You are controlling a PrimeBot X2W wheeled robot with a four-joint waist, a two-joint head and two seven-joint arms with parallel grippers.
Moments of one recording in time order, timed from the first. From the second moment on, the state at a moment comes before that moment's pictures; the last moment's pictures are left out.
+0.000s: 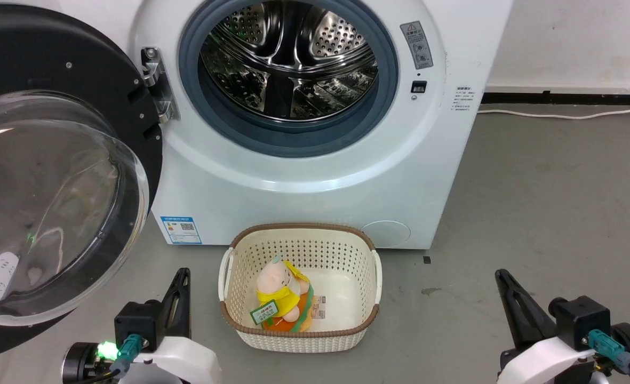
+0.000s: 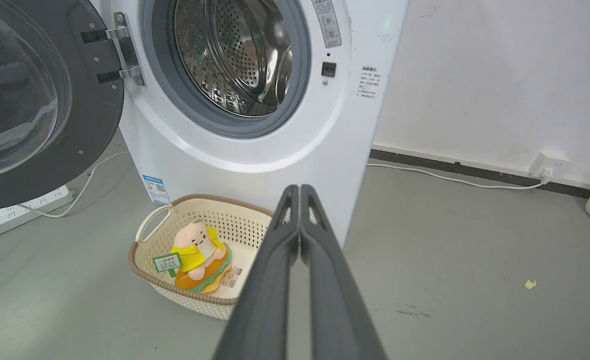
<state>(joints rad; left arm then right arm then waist) 0.00 0.05 -0.02 0.03 -0.03 0.01 -0.03 0.01 -0.06 -0.01 0.02 0.02 0.13 -0.03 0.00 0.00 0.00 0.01</state>
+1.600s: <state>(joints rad) 0.00 0.05 0.00 0.00 0.00 0.00 0.00 0.01 -0.06 0.00 0.00 0.01 0.13 0.00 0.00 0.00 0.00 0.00</state>
